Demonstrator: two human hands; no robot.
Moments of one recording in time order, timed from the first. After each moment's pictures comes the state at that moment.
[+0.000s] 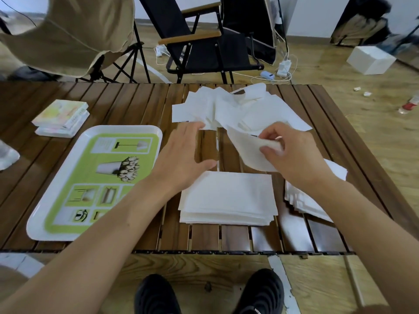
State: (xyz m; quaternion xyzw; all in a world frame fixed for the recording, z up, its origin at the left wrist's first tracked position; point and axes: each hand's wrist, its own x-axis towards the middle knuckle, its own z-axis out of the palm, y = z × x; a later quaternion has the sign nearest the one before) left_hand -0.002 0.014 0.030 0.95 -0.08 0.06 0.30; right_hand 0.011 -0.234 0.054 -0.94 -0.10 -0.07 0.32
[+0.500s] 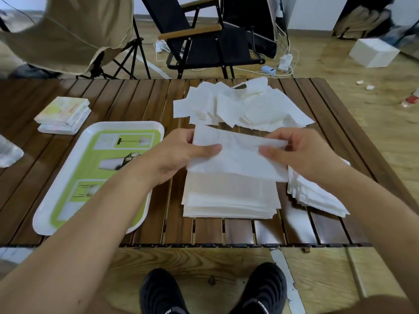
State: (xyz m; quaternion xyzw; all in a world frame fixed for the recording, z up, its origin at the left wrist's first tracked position) left_hand 0.000 0.024 0.052 0.72 0.01 -0.20 0.67; right_hand 0.001 -0.244 0.058 -0.86 -0.07 0.07 0.50
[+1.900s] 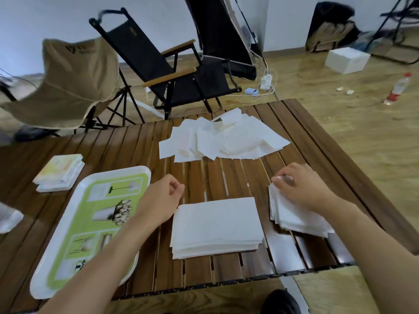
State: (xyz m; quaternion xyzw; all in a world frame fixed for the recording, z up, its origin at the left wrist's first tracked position) left_hand 0.019 0.024 0.011 0.97 0.04 -0.01 0.25; right_hand 0.028 -0.328 0.001 -0.98 -0.02 0.04 0.21
